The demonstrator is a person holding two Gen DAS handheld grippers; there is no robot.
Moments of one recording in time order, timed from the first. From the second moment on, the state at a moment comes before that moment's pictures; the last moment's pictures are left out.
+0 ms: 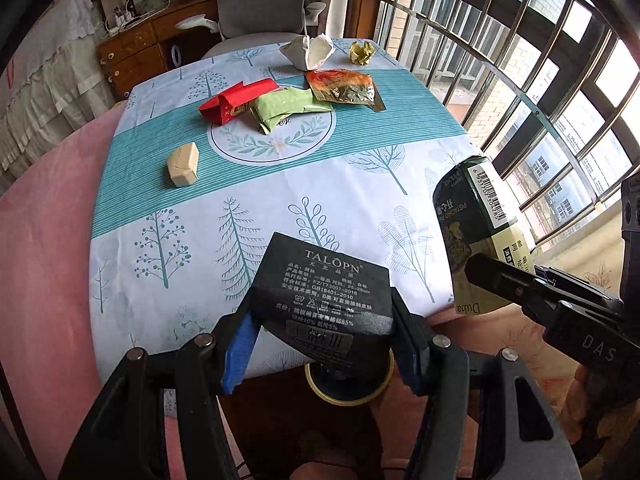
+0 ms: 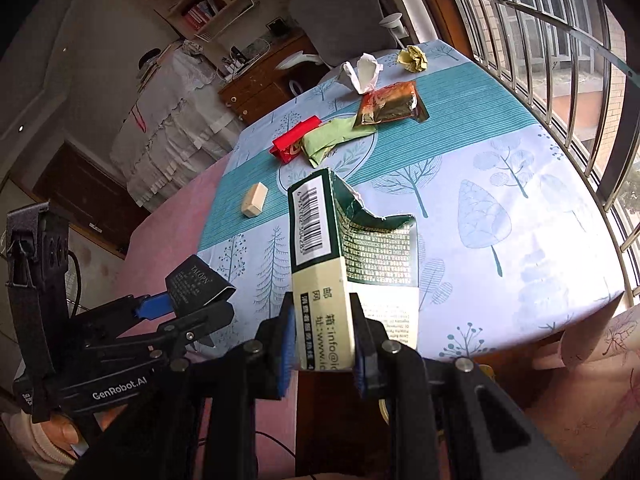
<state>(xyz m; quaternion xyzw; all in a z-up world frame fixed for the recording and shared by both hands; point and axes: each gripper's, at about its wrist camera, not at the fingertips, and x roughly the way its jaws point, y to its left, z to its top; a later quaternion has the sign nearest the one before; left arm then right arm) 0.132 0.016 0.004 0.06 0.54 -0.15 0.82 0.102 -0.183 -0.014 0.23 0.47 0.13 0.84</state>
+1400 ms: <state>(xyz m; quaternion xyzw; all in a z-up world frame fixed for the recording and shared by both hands) 0.038 -0.021 -0.276 0.03 0.65 -0.13 0.75 0.012 -0.189 -0.301 0.32 0.60 0.09 0.73</state>
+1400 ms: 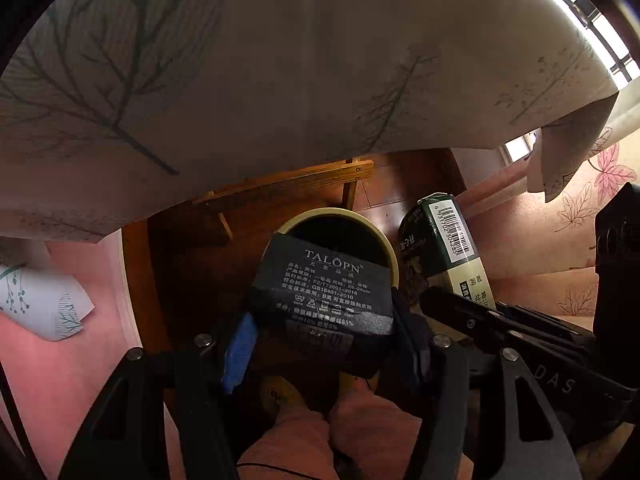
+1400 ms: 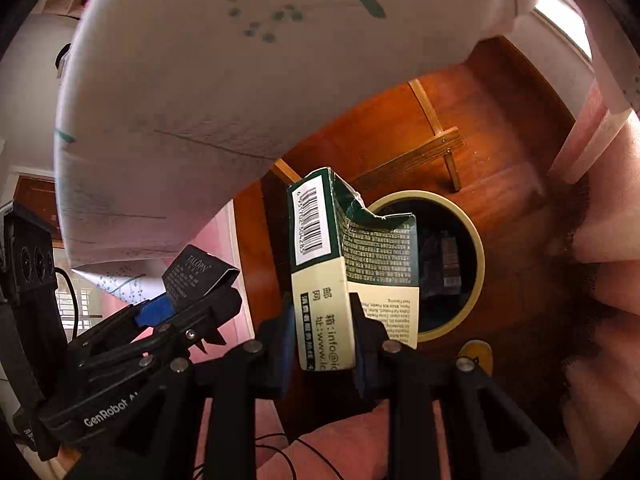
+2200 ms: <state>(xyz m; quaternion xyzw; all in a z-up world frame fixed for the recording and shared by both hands) 0.059 -0.018 -0.401 0.05 0.66 -0.12 0.74 0.035 -0.205 -0.439 0.32 0.64 0.00 0.70</state>
